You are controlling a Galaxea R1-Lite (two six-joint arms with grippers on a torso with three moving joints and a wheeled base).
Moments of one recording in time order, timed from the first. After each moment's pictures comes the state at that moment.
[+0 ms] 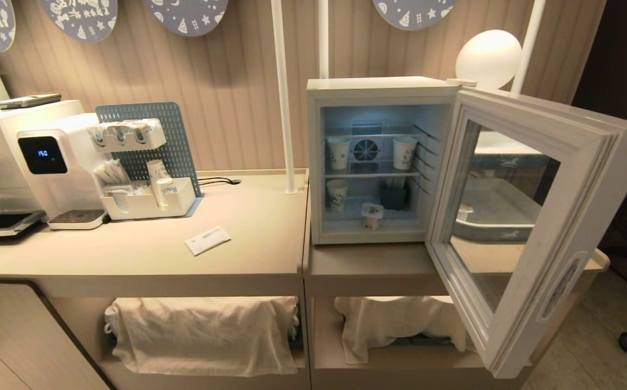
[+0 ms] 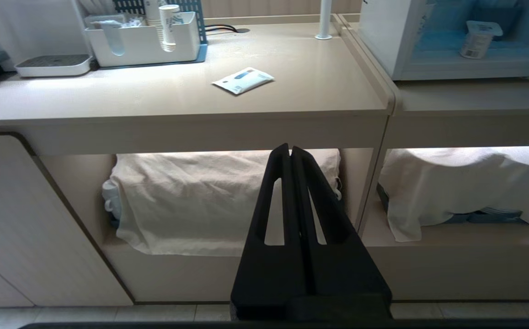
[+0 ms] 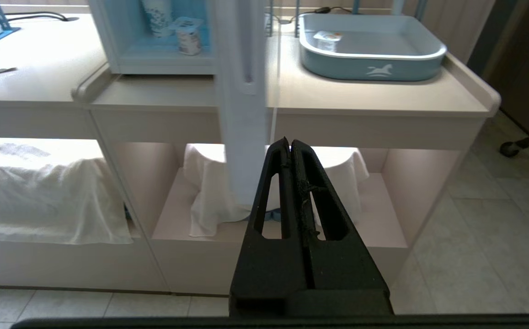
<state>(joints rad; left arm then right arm) 0.00 0.00 0.00 0.00 0.00 0.01 0.00 0.00 -0.02 0.05 0.02 -0.06</state>
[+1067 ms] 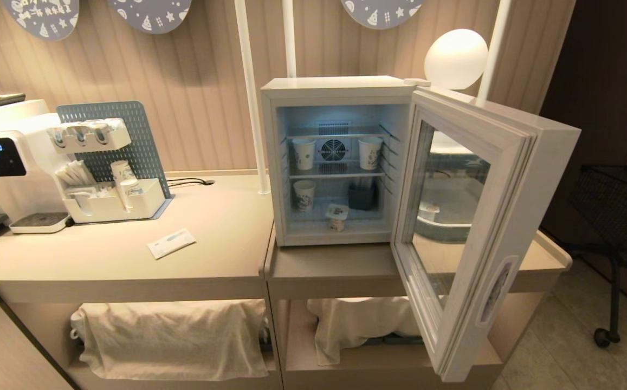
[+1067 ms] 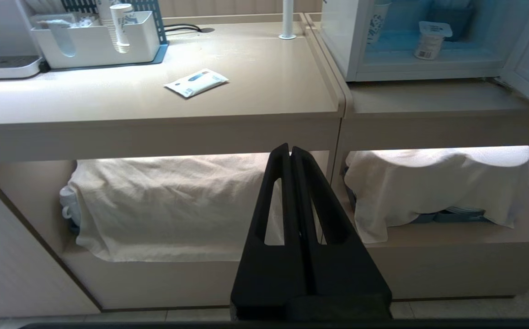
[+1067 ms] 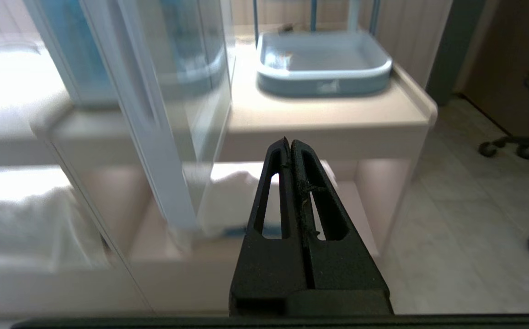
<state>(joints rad) 0.00 0.00 0.00 0.00 0.00 0.01 0.00 0.02 -0.11 0.09 0.01 -0.02</state>
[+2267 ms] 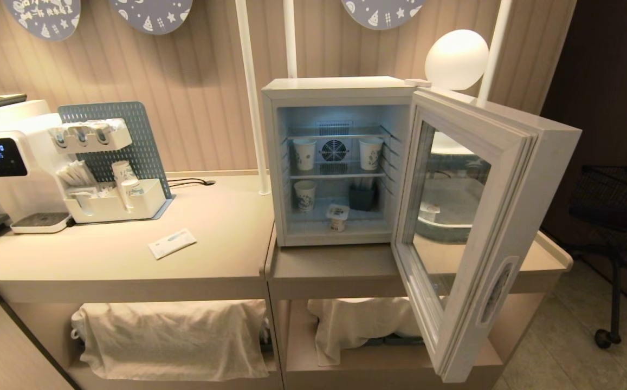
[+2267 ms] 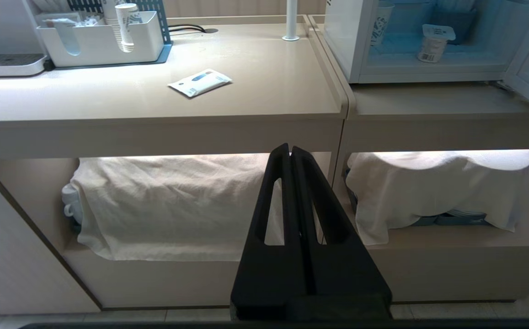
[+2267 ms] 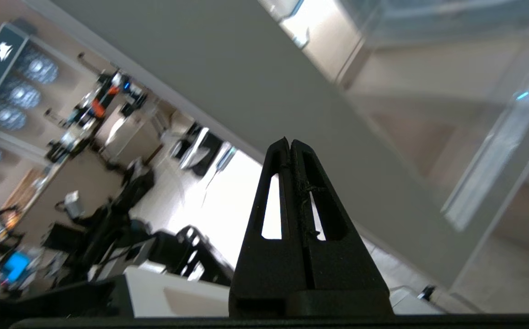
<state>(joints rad) 0.00 0.00 0.00 0.00 0.00 0.00 -0.32 1.39 -0.78 -0.19 1.21 0.31</state>
